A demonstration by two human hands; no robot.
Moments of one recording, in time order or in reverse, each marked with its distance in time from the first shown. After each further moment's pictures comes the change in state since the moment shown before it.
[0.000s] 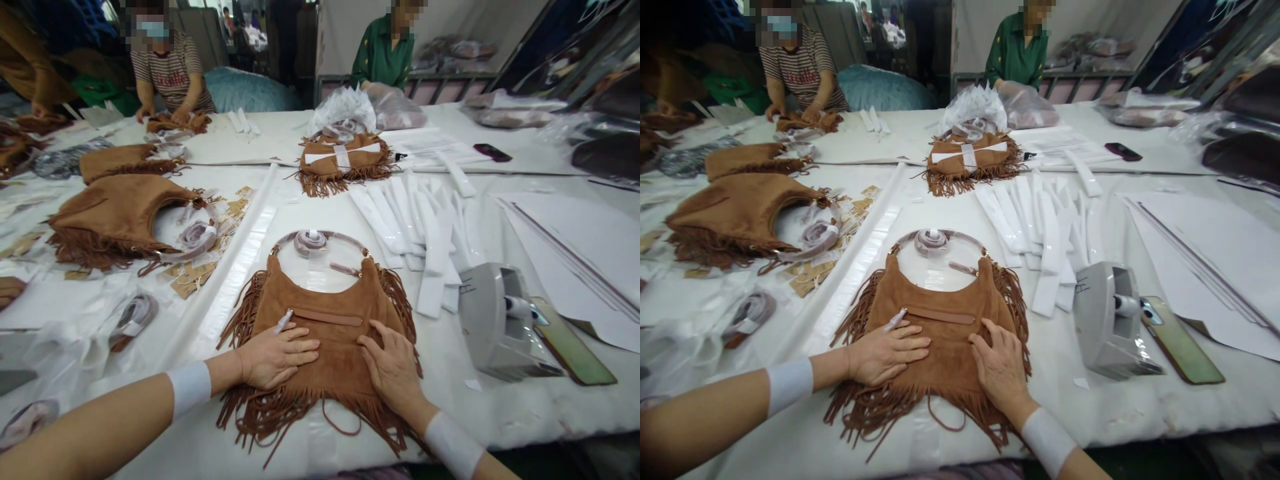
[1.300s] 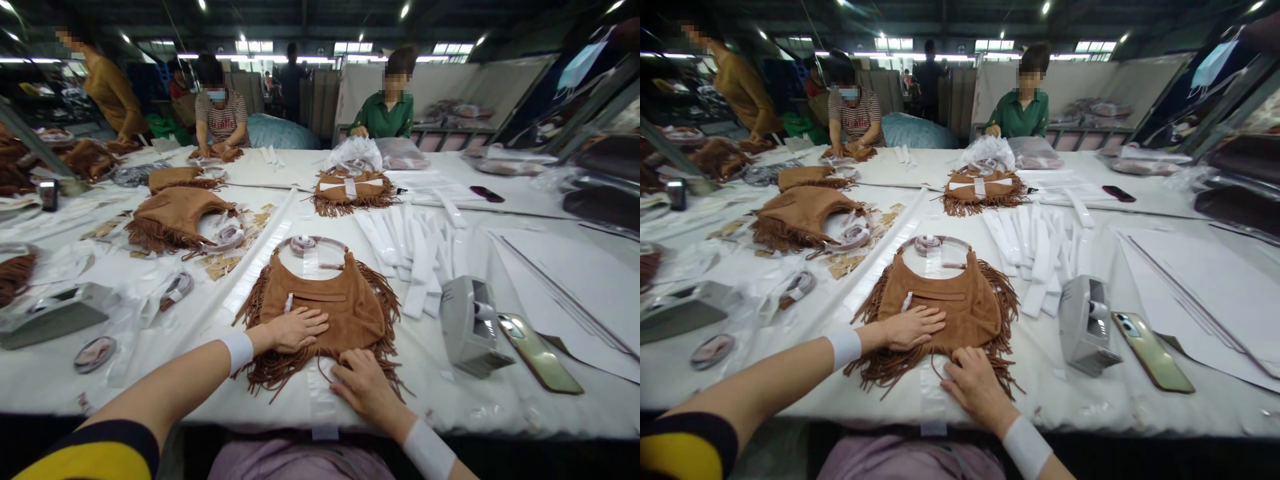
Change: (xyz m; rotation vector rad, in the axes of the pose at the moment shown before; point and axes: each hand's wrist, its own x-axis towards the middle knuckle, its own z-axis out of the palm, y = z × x) left_hand 0.032 0.029 0.007 0.063 -0.078 -0.182; right_hand -0.044 -0.034 -0.027 0.182 -0.128 -0.461
